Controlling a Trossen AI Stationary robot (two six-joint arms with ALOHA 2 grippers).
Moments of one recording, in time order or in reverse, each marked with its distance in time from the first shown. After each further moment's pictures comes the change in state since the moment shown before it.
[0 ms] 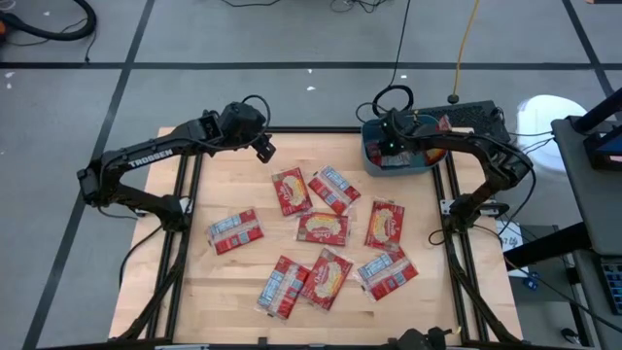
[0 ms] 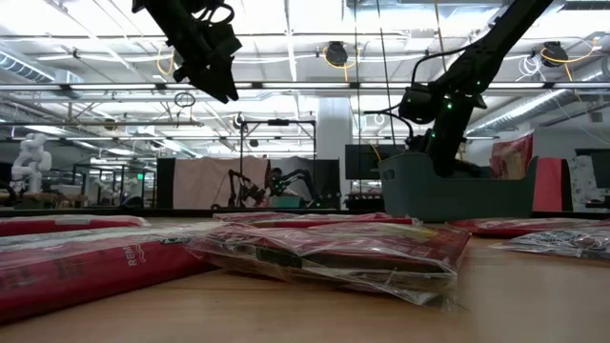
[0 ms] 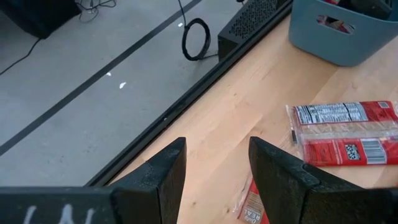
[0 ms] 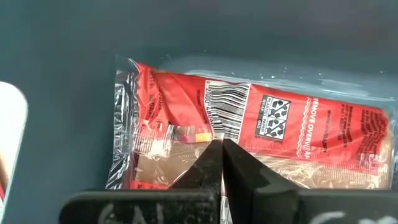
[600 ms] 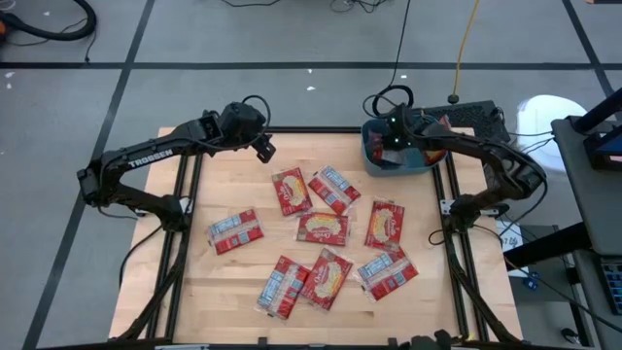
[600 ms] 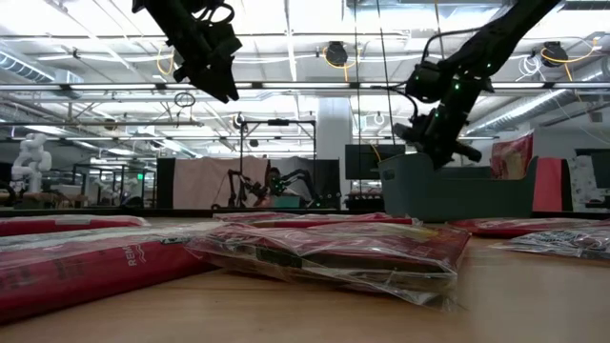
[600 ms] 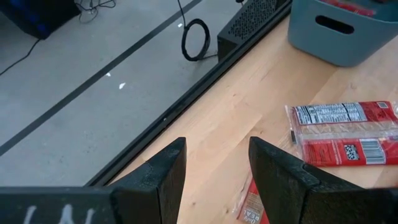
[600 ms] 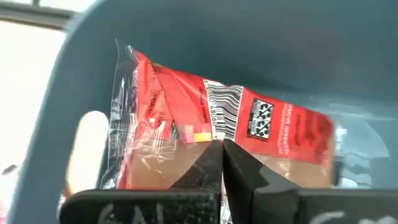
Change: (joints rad) left arm -0.001 0.000 0.000 0.002 0.000 0.000; right arm -0.006 -0.134 0.002 -0.010 -0.022 0.030
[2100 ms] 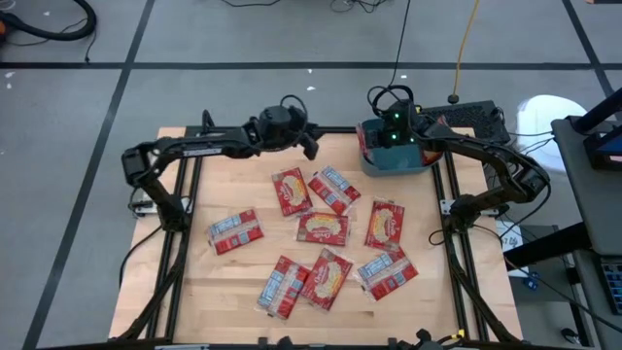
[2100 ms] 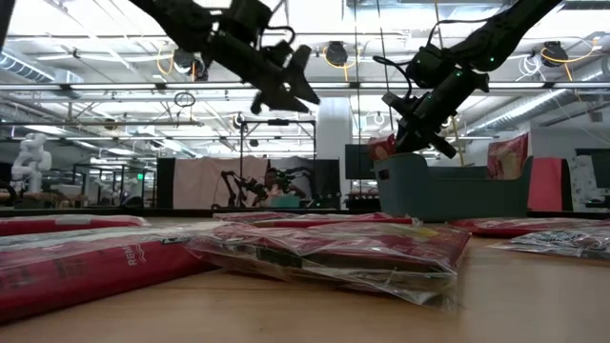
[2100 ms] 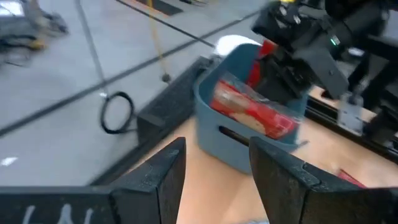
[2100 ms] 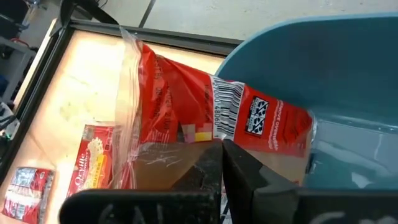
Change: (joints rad) left arm -0.055 0.381 0.030 0.720 0.215 -0.108; right arm 0.015 -0.038 0.002 0.167 -0.303 0.039
